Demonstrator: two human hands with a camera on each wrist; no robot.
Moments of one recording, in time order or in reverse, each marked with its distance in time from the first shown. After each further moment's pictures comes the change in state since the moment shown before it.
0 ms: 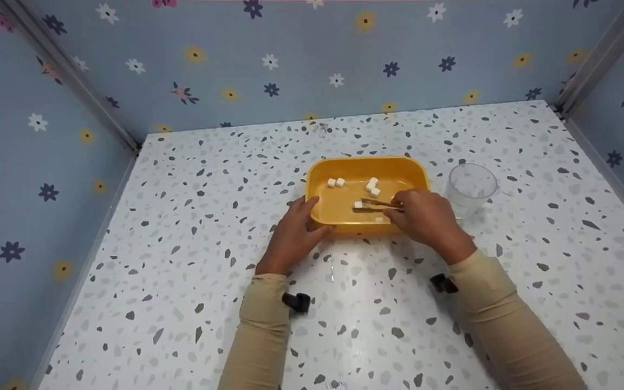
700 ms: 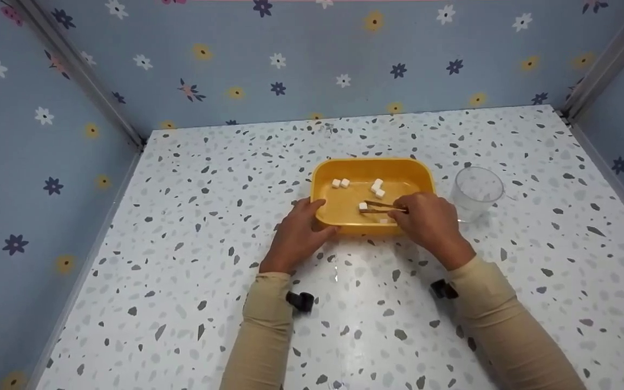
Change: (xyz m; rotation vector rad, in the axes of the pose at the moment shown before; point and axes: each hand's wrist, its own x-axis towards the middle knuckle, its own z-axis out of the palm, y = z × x) left_hand -0.001 0.002 -0.002 0.055 0.017 0.042; right_hand -0.002 -0.003 0.009 0.001 0.092 0.020
